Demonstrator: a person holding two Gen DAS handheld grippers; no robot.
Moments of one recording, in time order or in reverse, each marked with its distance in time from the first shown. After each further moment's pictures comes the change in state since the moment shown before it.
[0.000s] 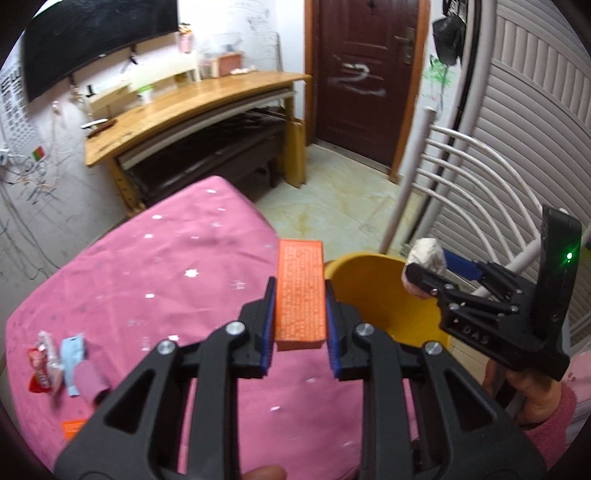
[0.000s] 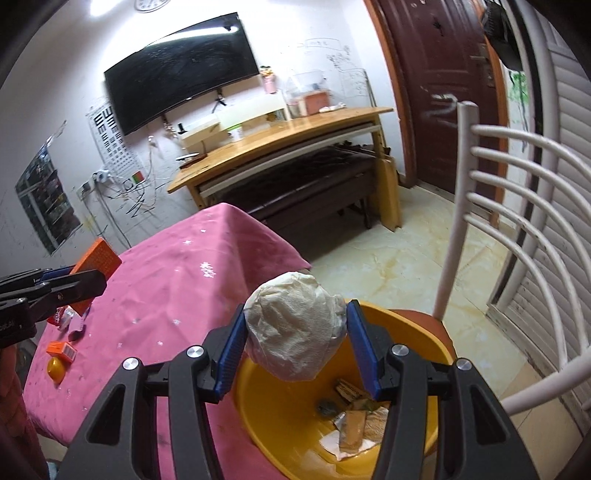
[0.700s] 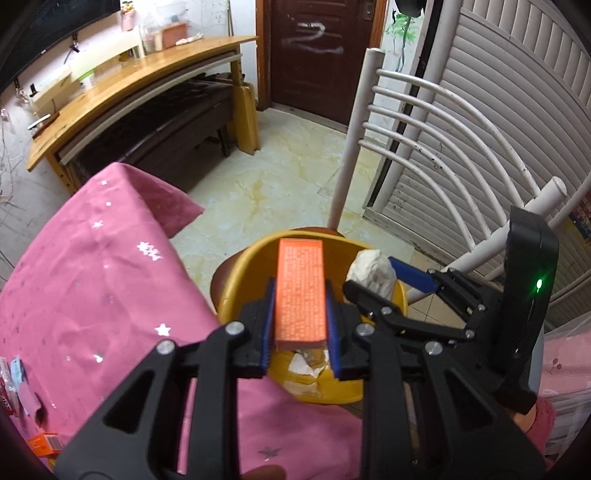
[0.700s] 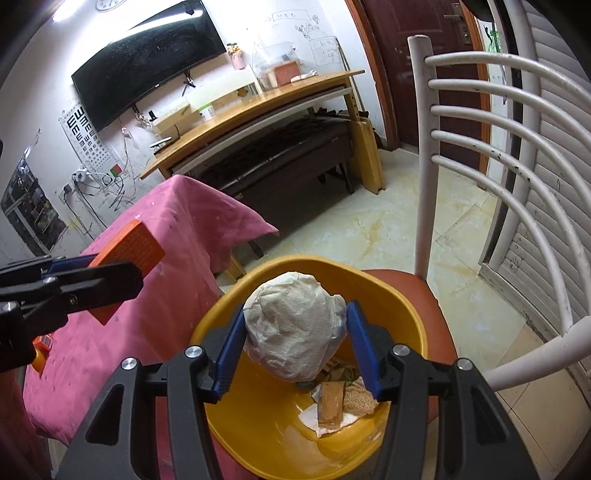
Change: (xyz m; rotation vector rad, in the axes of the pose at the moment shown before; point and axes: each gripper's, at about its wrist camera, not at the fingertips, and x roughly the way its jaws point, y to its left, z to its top) left arm 0.071 -0.078 0.011 0.070 0.152 -0.118; right arm 0.021 -0.053 -0.024 0.081 0.118 -0.021
